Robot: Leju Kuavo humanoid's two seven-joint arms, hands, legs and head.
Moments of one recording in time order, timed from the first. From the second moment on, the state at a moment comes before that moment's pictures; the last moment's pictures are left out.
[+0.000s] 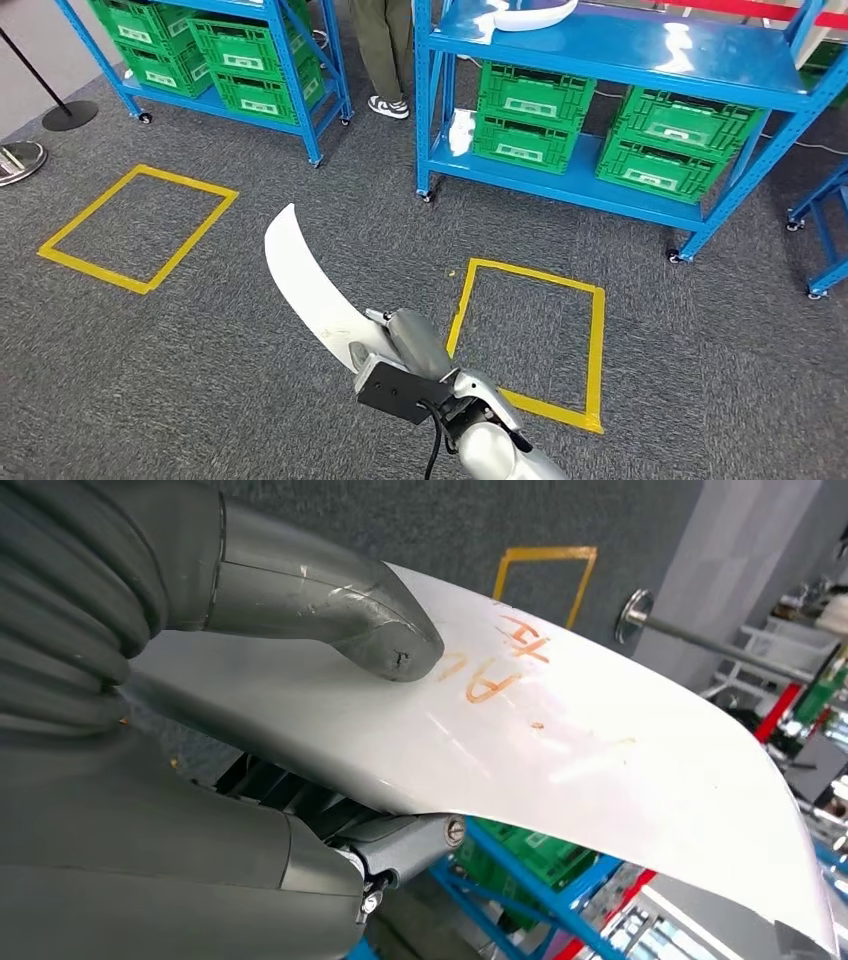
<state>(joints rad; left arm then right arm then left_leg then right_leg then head) -0.14 -0.17 0.76 -0.21 -0.87 -0.12 -0.14 -0.04 0.06 0.69 -1.49 0.62 -0.10 -0.38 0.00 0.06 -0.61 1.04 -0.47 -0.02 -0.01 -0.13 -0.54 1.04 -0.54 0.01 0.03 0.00</state>
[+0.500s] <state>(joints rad) -0.13 -0.17 0.76 -0.21 -0.86 -0.12 -0.14 -0.02 0.06 0.69 -1.49 0.62 -0.10 -0.38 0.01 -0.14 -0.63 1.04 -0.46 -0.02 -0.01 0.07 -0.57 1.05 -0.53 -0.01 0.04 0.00</state>
